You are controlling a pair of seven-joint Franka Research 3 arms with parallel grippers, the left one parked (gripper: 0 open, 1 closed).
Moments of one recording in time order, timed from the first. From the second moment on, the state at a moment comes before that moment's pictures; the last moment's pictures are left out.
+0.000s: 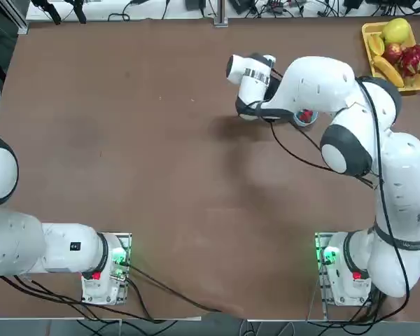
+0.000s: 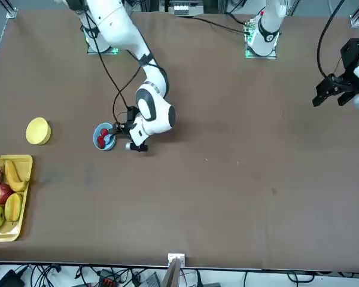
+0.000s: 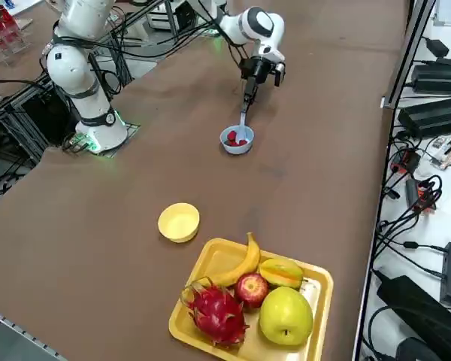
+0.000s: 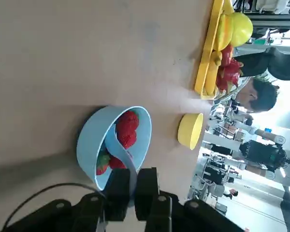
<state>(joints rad) 0.74 0.79 -0.06 -1.51 -0.69 1.47 0.78</state>
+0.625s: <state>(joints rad) 0.75 0.82 -0.06 -1.50 -0.72 1.46 0.83</state>
